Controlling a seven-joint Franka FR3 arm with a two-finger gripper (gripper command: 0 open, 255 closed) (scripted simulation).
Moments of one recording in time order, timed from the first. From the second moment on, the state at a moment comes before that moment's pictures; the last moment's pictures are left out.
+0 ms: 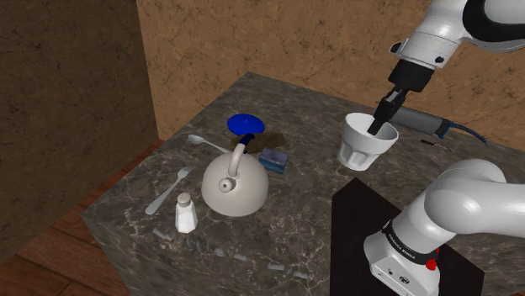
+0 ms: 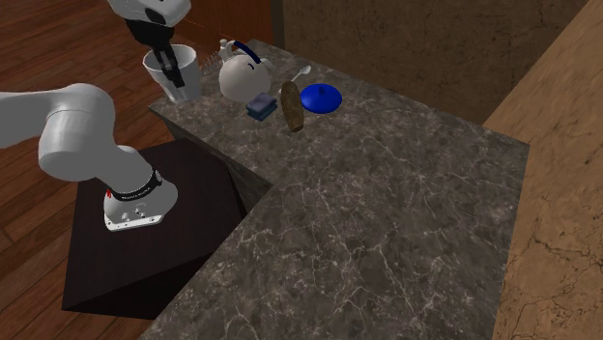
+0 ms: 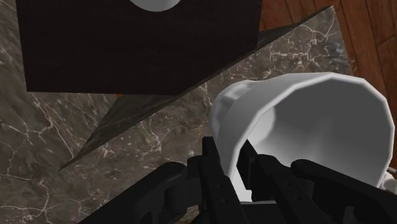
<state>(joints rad) -0.08 -1.08 0.04 -2.64 0.21 1.54 -0.12</state>
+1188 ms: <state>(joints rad) 0.09 -1.19 0.52 -2.56 0.65 1.49 0.33</state>
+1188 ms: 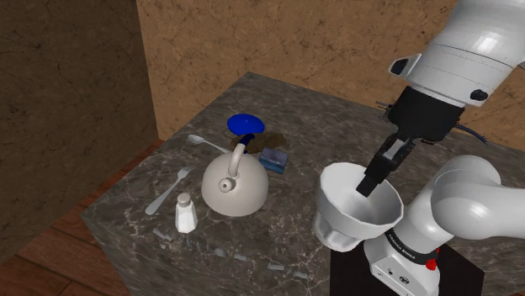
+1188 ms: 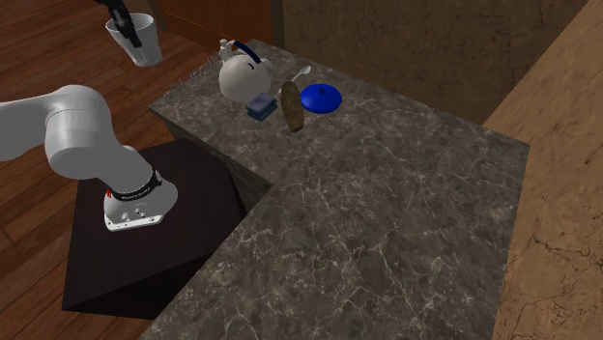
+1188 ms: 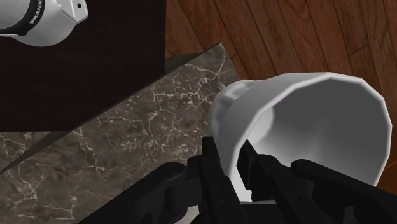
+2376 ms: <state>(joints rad) 0.15 -1.24 0.69 -2.77 0.81 1.66 0.32</state>
